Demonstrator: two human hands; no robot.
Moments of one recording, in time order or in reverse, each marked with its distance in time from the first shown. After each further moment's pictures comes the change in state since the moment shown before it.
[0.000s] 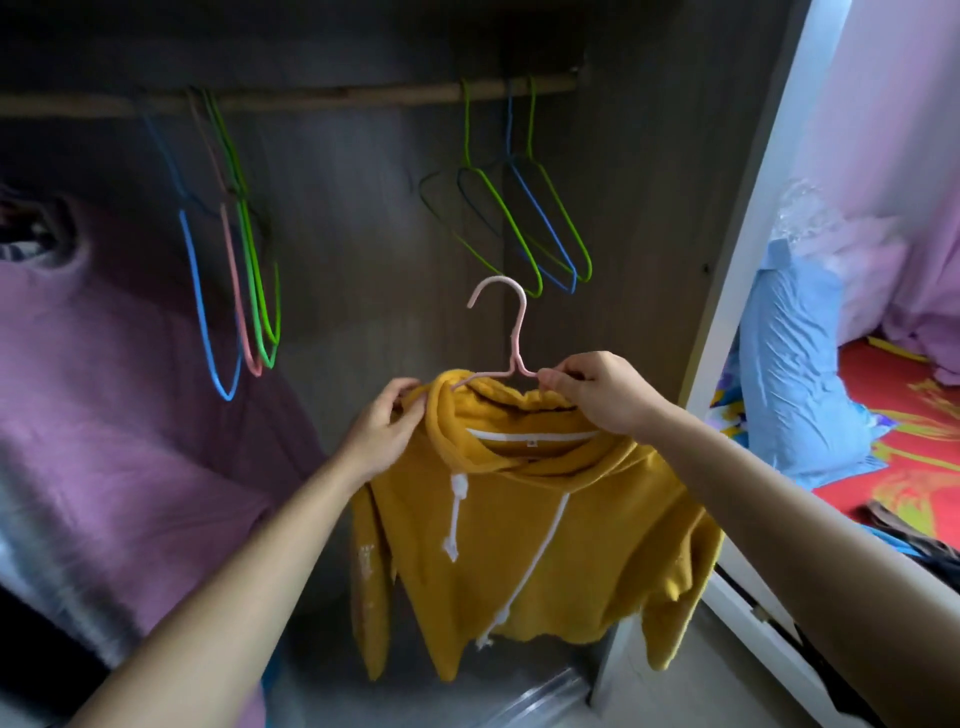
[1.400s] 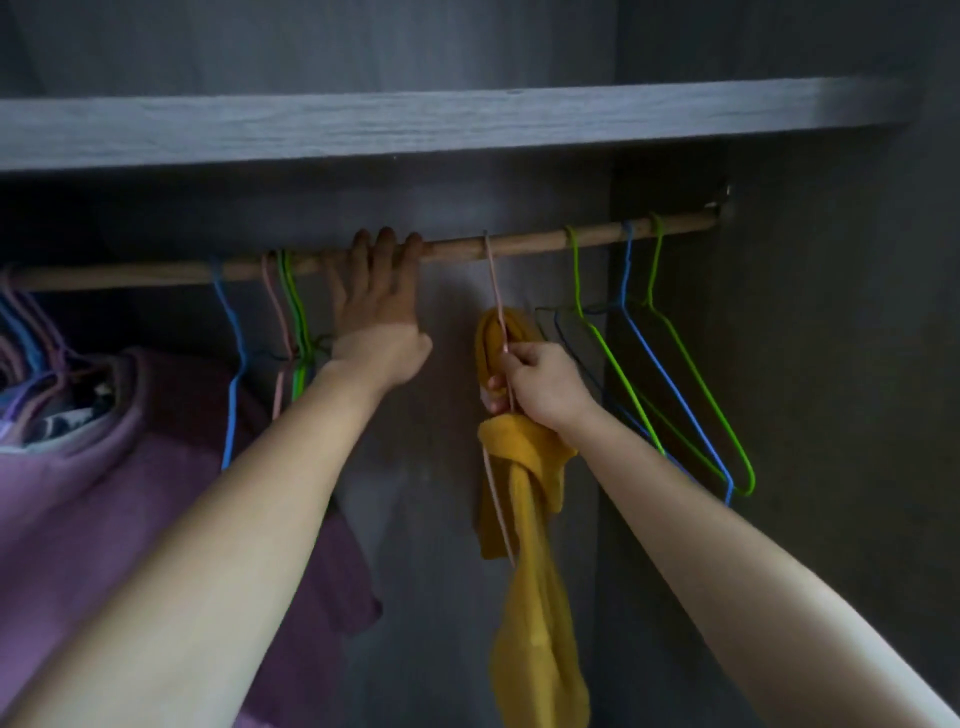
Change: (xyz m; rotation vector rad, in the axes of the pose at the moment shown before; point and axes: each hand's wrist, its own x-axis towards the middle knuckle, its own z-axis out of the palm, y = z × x) left_hand 0.231 0.127 -0.155 1.070 0.607 0.185; right_hand 0.256 -0.136 0.024 0.592 0.035 -0.075
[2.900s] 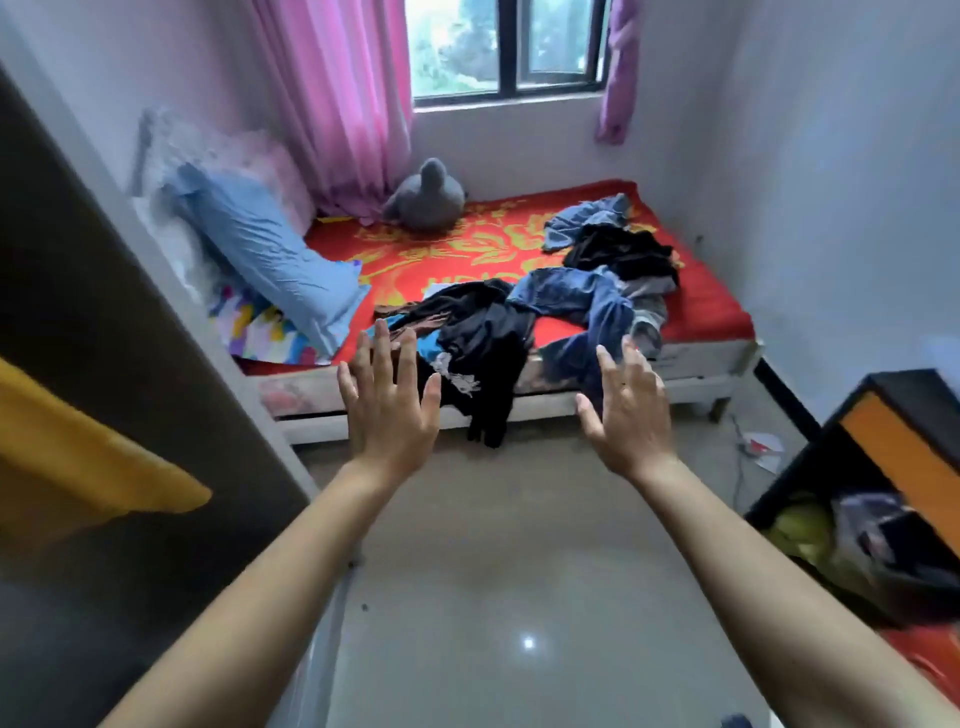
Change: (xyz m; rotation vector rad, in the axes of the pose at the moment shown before) left_hand -0.587 0.251 -0.228 -1.025 -0.413 0.969; right_hand -0.871 0.042 -0.058 -1.245 1.070 0.971
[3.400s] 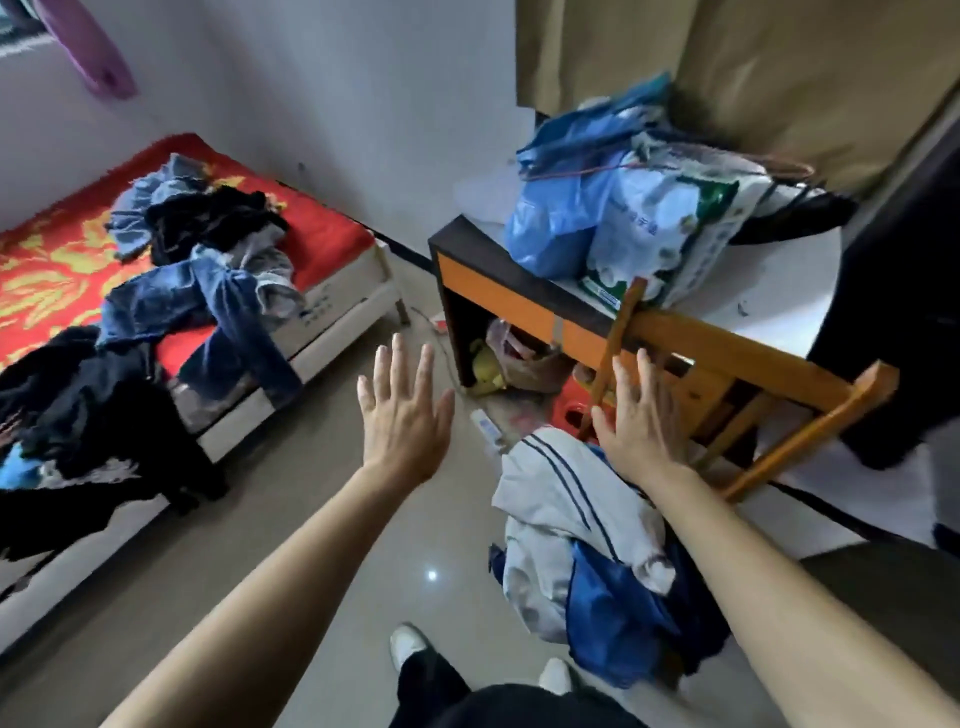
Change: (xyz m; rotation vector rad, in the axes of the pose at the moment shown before) left_hand -0.152 0.453 0.150 -0.196 -0.455 0.734; right_hand -0.342 0.385 -0.130 -0.195 0.066 0.876
